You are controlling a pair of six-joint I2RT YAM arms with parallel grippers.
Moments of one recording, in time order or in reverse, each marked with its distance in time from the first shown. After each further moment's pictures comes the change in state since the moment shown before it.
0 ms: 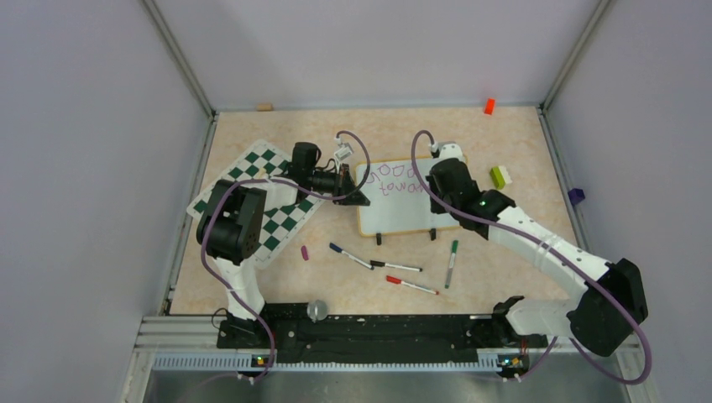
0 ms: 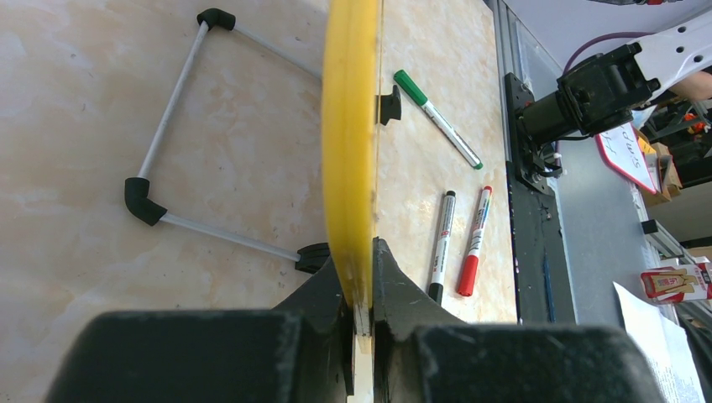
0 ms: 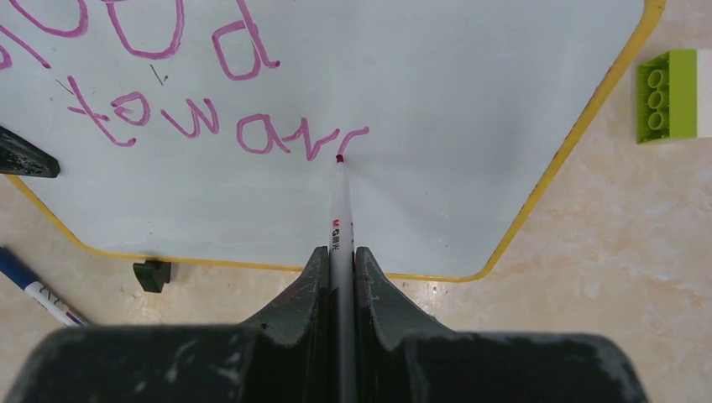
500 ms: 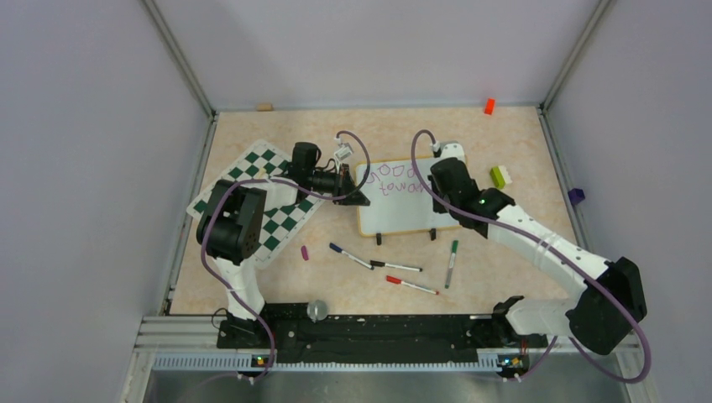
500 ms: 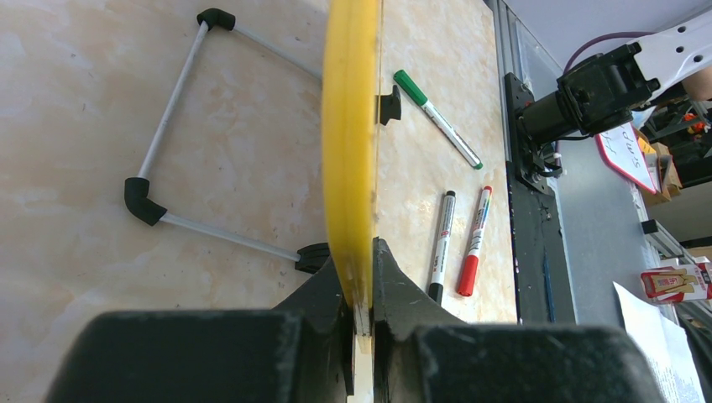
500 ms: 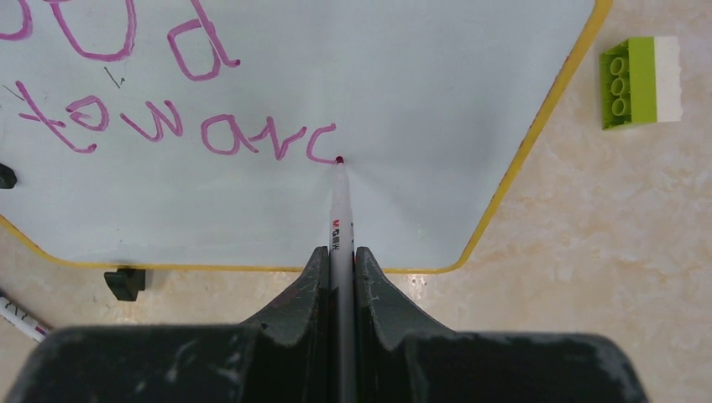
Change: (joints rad) left arm 0.000 0.000 0.000 0.000 0.000 0.000; right arm 0.000 0.003 0.006 -0.036 0.053 0.007
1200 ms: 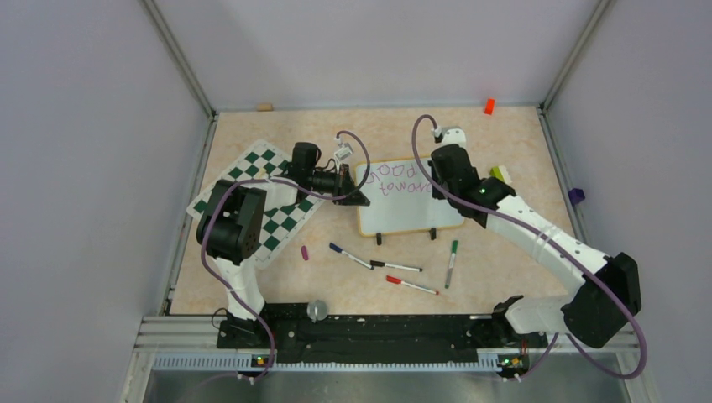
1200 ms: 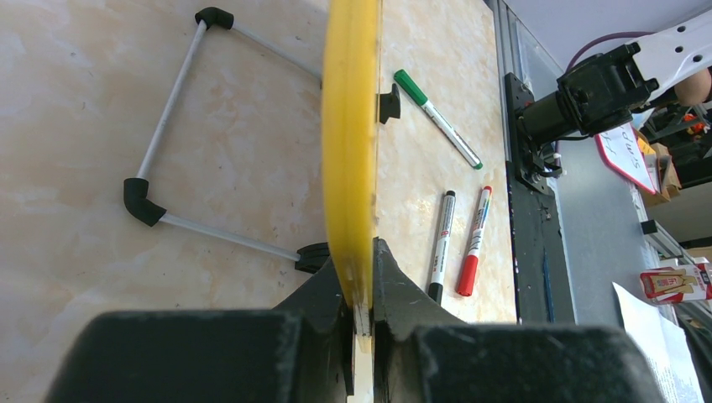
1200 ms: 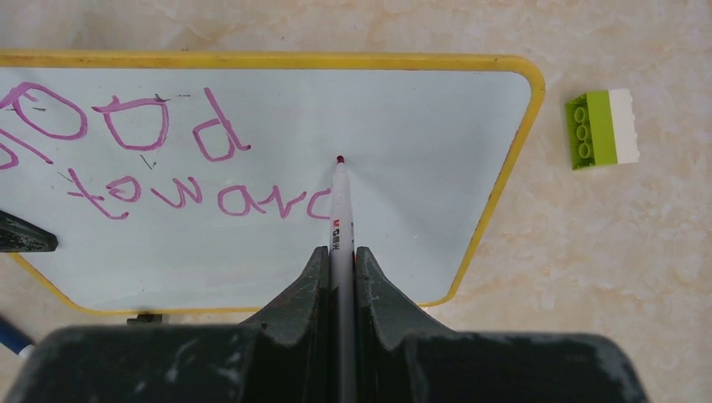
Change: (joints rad) left arm 0.000 0.000 0.000 -0.002 -0.002 -0.001; right arm -0.018 0.050 0.115 -0.003 0.038 -0.018
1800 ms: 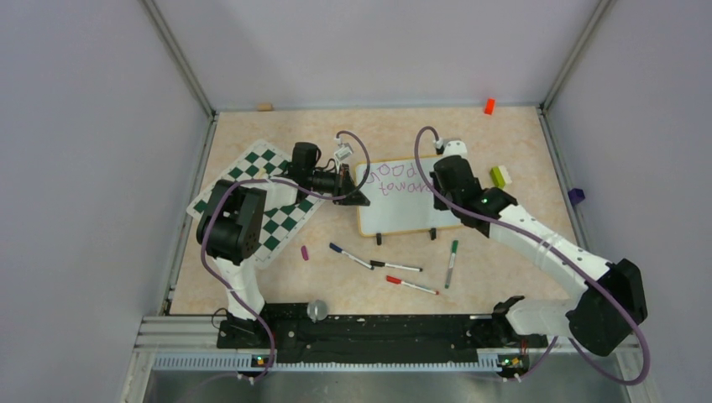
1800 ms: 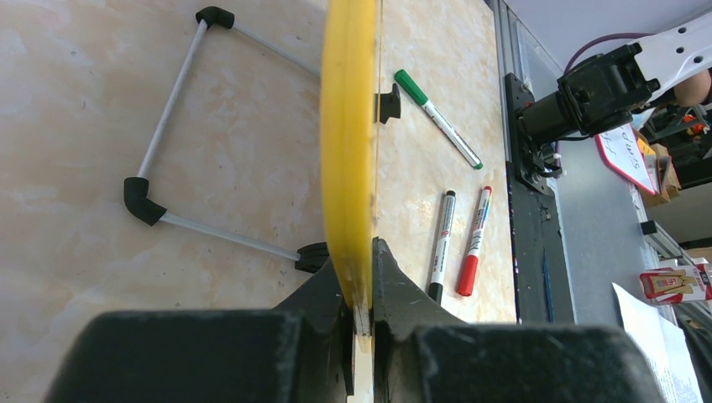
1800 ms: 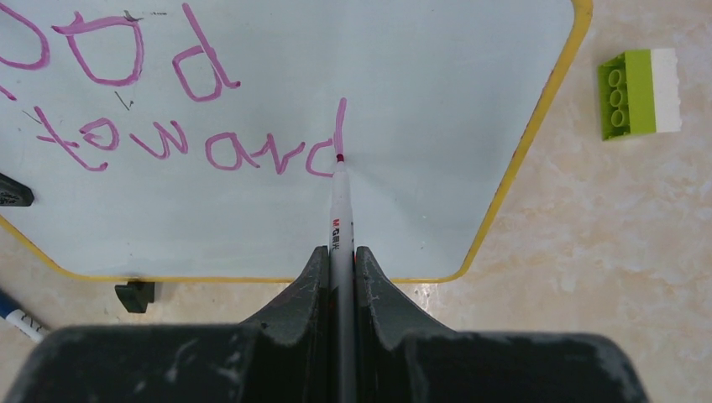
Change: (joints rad) left arm 0.000 0.000 0.000 -0.001 -0.001 -0.001; right arm -0.003 -0.047 -0.101 0.028 -0.046 0.015
